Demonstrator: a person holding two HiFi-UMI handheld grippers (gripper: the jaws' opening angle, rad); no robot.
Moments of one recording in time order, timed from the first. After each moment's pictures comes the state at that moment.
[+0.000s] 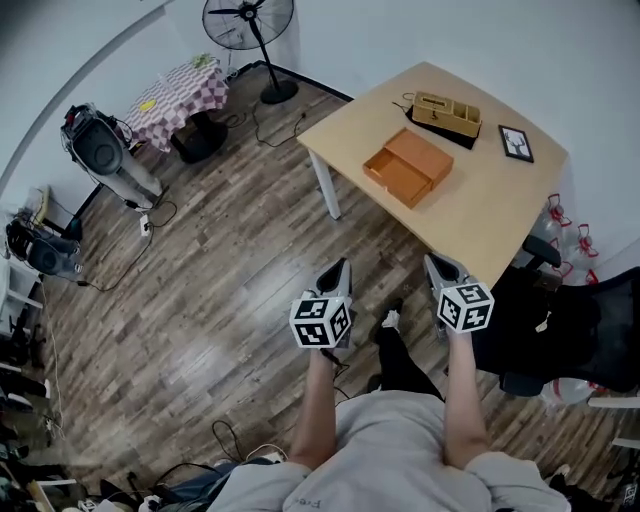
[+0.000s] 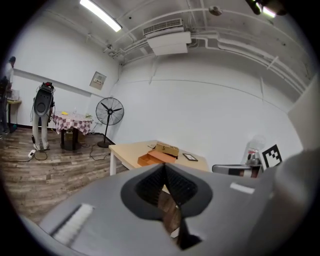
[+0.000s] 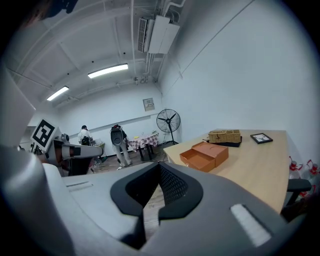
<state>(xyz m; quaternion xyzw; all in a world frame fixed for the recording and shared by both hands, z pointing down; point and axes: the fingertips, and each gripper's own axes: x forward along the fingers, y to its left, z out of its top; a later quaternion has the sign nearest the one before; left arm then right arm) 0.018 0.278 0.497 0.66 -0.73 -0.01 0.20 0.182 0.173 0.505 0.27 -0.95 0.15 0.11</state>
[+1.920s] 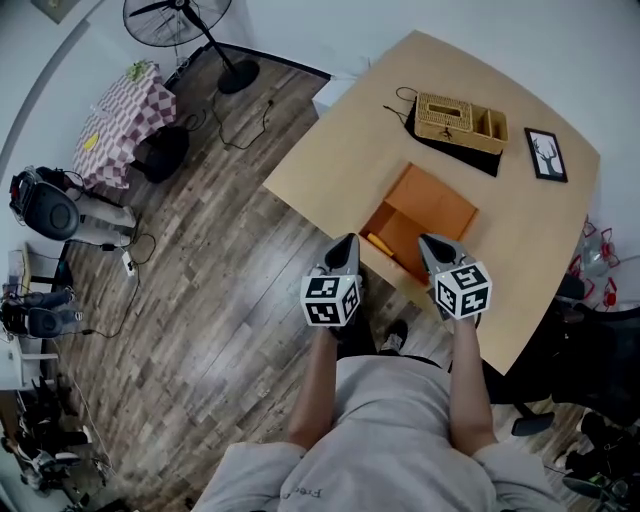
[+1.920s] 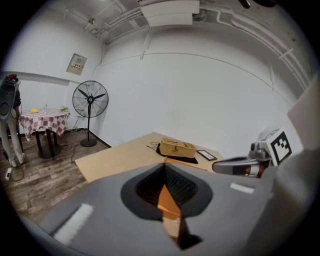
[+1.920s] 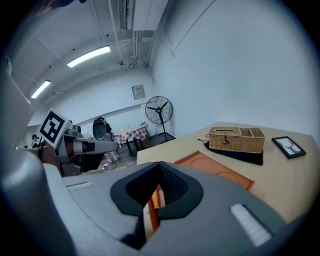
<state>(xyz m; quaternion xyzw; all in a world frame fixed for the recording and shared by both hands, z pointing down) -0.145 -0.105 0.561 0.70 -0.67 0.06 0.23 0.000 -0.155 0.562 0.28 -0.93 0.17 0.17</state>
